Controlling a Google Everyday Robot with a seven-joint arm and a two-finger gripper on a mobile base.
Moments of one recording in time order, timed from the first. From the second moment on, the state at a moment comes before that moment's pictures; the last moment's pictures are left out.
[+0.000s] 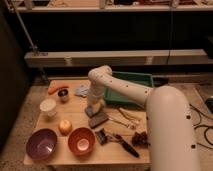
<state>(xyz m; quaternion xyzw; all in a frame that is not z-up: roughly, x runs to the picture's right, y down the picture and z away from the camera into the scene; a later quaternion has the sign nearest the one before) -0.086 0.090 0.898 -0.33 -0.23 -0.20 0.89</state>
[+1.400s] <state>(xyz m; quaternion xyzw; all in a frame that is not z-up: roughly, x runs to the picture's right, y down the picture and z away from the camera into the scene) -0.181 0.080 0.903 -0.32 -0.27 -0.27 0.87</state>
